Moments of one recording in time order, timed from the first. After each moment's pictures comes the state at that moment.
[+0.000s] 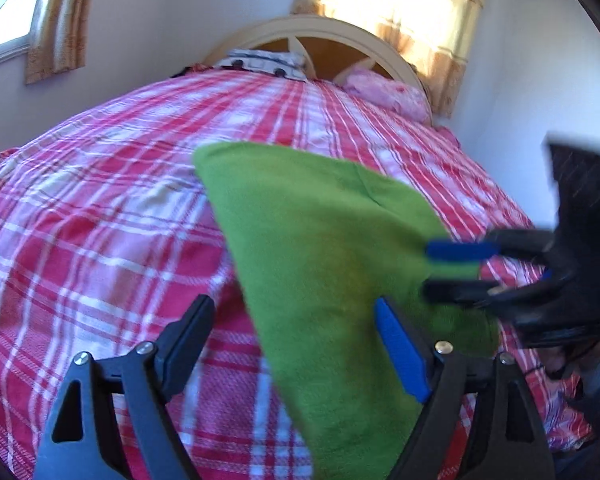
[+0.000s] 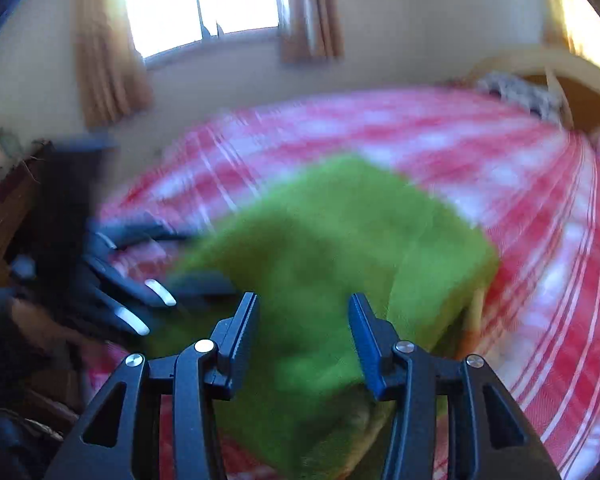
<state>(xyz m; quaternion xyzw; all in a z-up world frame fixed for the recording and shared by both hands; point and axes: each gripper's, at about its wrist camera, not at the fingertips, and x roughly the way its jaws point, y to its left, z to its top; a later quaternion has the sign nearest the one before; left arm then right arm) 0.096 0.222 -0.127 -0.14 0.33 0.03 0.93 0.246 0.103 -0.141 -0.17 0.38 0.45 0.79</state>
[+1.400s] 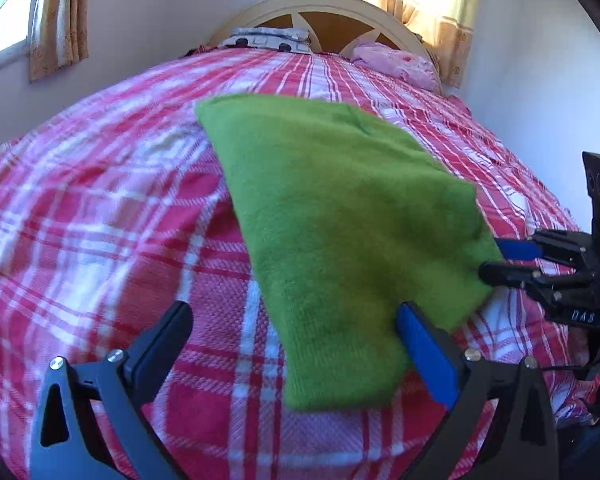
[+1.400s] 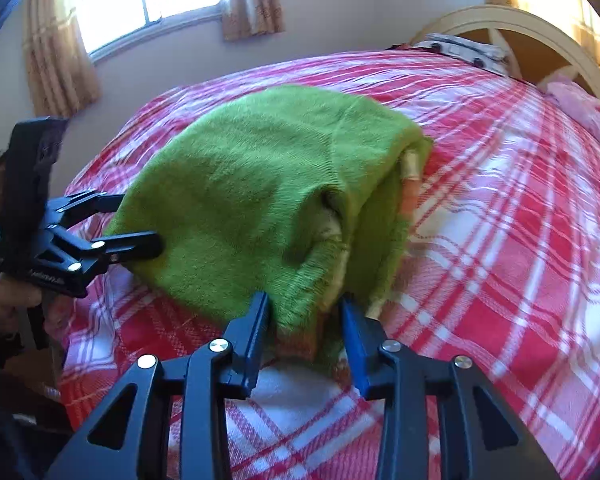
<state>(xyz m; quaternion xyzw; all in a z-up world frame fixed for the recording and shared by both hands) 0.064 0.187 -0.143 -0.10 0.38 0.05 0.92 0.203 0.038 -0.153 -0.14 0.38 0.39 0.83</state>
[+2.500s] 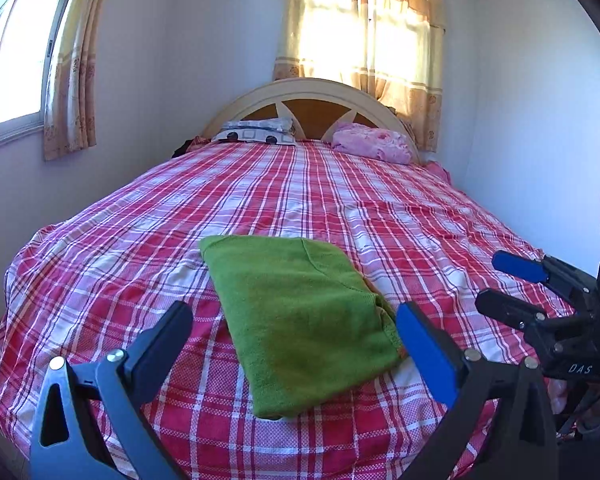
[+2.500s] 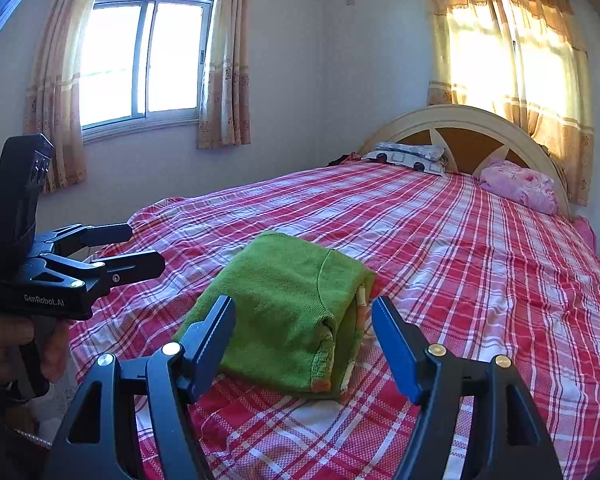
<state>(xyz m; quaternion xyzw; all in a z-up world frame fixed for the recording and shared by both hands) 0.007 0.160 -0.036 -0.07 0.24 0.05 0.97 0.099 0.012 -0.041 -0.10 0.20 0.34 0.91</state>
